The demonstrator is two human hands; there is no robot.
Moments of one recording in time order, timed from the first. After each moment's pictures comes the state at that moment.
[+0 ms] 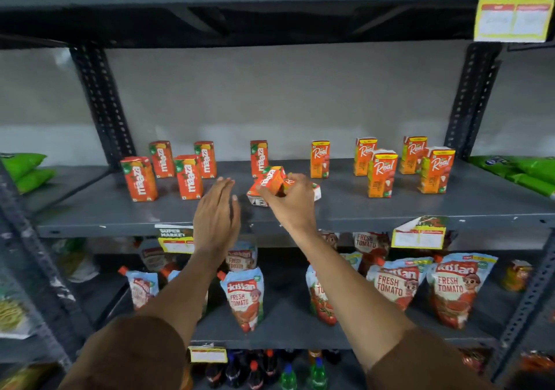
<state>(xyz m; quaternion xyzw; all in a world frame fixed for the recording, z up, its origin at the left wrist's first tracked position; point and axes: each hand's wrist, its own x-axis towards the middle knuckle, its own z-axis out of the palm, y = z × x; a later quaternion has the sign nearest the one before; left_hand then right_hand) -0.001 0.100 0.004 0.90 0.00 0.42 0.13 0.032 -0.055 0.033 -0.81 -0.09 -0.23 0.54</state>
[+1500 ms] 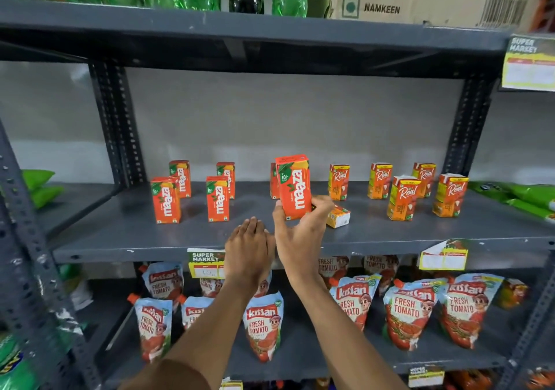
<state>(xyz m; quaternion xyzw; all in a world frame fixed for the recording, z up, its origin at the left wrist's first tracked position) 0.007 0.124 -0.006 0.97 0.00 0.25 0.03 -0.029 0.026 0.040 -0.65 -0.13 -0.45 0.60</state>
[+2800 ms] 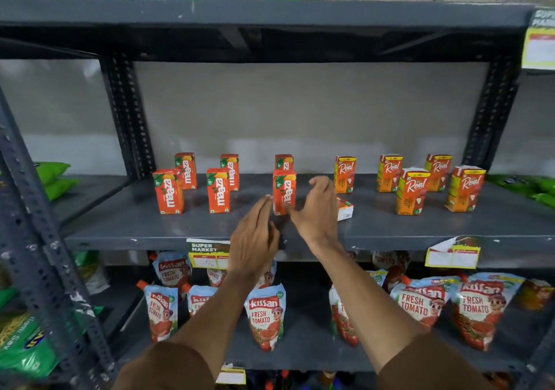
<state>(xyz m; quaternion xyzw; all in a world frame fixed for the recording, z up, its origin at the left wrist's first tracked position) -0.004 0.113 -0.006 0.90 -0.09 0.39 0.18 0.043 -0.020 0.039 -0.85 -0.08 -0.36 0.38</state>
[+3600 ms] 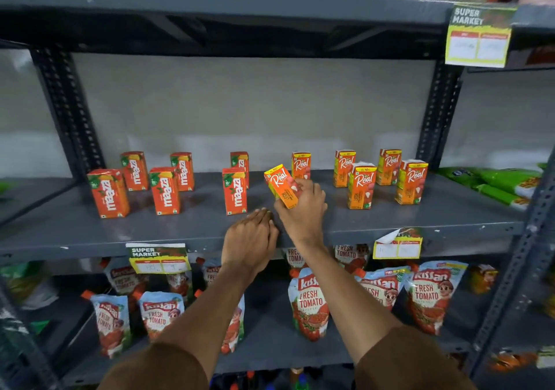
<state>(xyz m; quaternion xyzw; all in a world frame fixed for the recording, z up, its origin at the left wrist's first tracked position) 0.010 0.020 0.004 0.96 -0.06 0.29 -0.01 0.050 -0.097 0.031 -0.81 -0.05 -0.37 0.45</state>
